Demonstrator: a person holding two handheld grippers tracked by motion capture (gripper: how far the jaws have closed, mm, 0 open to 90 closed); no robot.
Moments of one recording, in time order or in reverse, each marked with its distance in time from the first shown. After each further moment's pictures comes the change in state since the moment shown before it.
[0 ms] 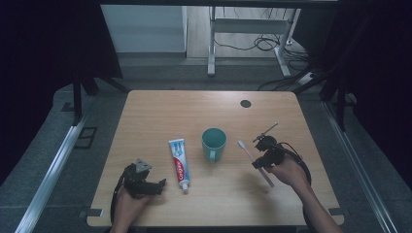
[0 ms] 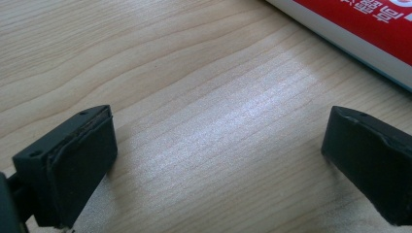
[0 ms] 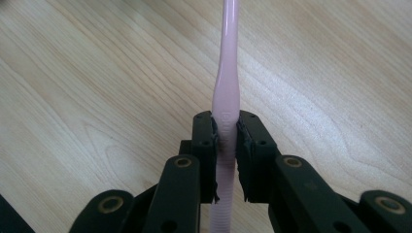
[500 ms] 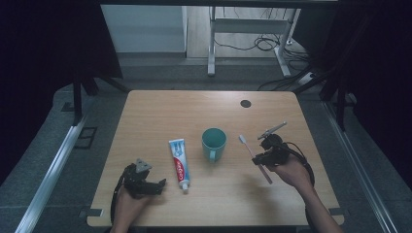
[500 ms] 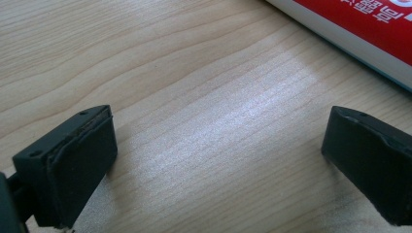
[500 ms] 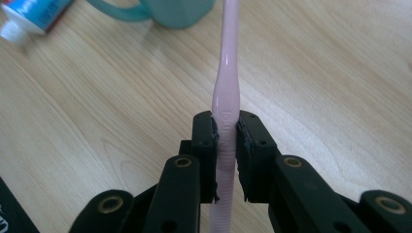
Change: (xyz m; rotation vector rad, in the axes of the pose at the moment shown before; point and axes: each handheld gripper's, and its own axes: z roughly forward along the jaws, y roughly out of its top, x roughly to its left) left arm 0.000 0.000 0.000 0.000 0.000 0.000; right arm 0.000 -0.006 -0.018 -0.145 0.027 -0.026
